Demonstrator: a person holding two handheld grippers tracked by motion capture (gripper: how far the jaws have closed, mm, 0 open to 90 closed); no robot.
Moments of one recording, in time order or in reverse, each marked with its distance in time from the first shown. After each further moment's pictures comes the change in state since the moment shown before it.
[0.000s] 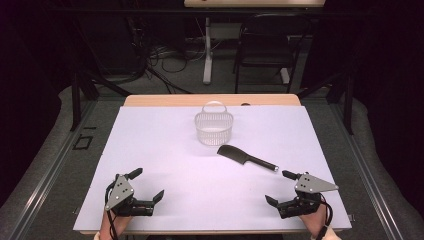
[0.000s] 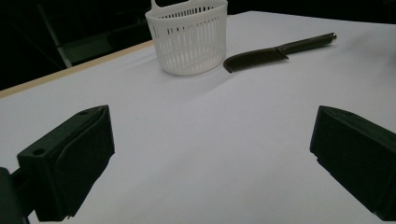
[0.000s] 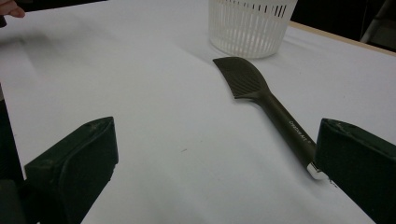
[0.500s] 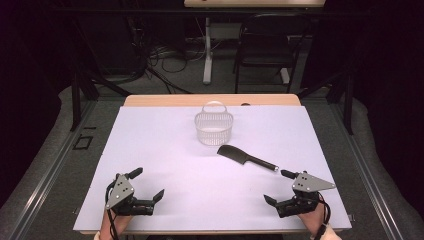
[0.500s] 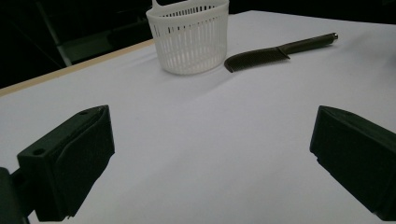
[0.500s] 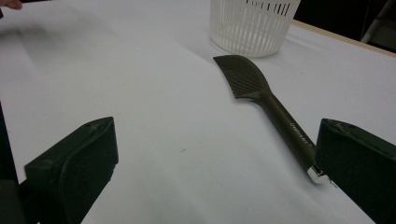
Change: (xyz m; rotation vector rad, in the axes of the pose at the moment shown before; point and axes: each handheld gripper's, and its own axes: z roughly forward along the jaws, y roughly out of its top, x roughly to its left) left arm 0.001 0.000 0.002 0.000 -0.003 -0.006; right arm 0.001 0.003 0.005 0.017 -0.006 -0.031
